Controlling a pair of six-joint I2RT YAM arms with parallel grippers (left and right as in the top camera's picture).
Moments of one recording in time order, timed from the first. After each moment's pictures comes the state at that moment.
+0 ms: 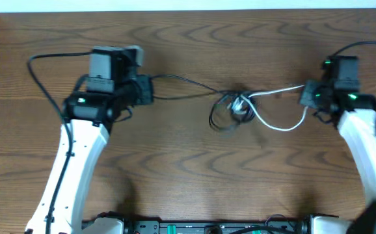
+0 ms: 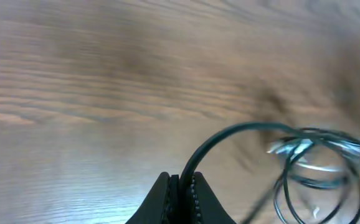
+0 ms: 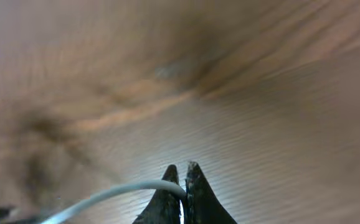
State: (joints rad) left arm -0.12 1.36 1.23 -0.76 0.25 -0.25; right arm -0.06 1.45 1.06 -0.60 0.07 0.30
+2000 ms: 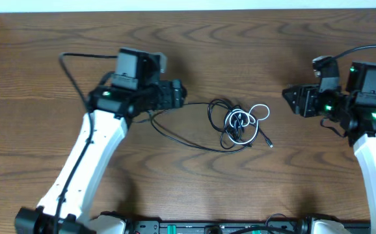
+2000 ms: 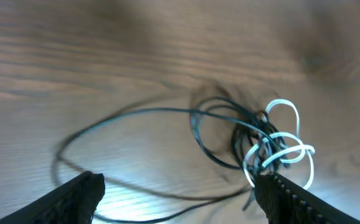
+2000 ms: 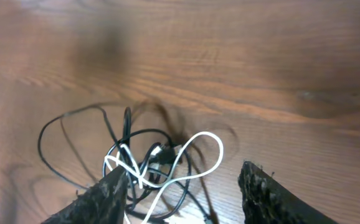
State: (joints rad) left arm -0.29 1.45 1.23 -0.76 0.33 -0.32; right arm -0.09 1.28 1.06 -0.68 -0.53 -0.02
